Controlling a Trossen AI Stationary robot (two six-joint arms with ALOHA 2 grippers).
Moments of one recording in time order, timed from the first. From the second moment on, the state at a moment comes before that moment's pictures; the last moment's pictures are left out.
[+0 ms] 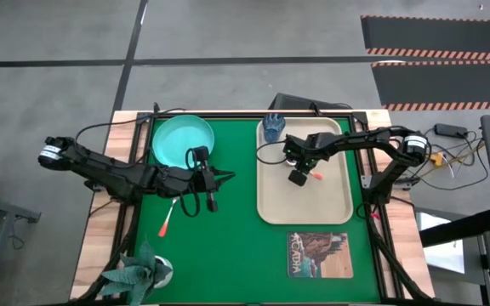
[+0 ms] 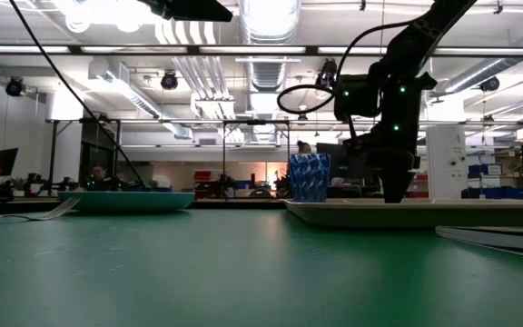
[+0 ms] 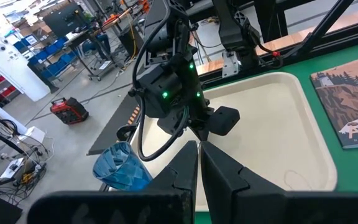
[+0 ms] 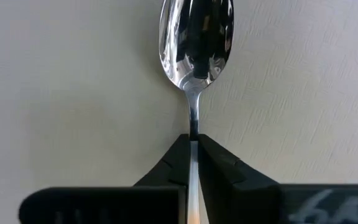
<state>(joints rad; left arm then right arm) -0.23 1.19 0.85 0.09 -0.55 0.30 -0.39 1.68 0.89 -0.64 0.07 0.14</state>
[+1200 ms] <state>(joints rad) -0.23 1.19 0.85 0.10 -0.55 0.30 0.14 1.57 0.89 -0.77 -0.06 0.11</state>
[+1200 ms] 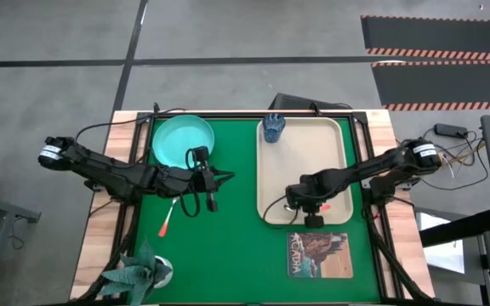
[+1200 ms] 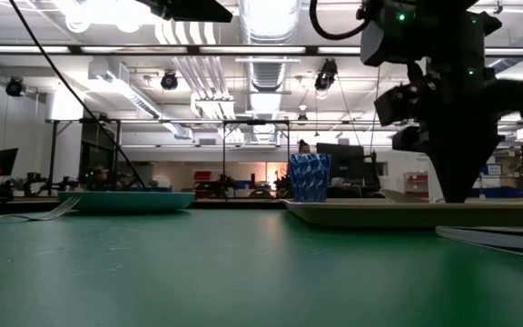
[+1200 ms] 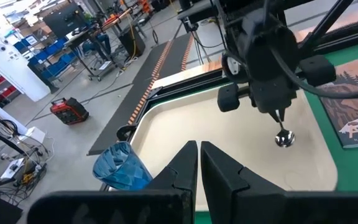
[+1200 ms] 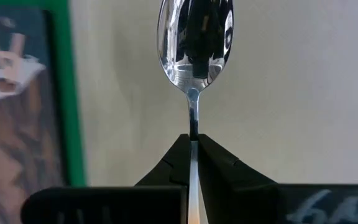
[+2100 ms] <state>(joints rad) -0.23 1.19 0.85 0.10 -0.55 0.30 0.14 1.60 0.88 -0.73 0.05 0.07</state>
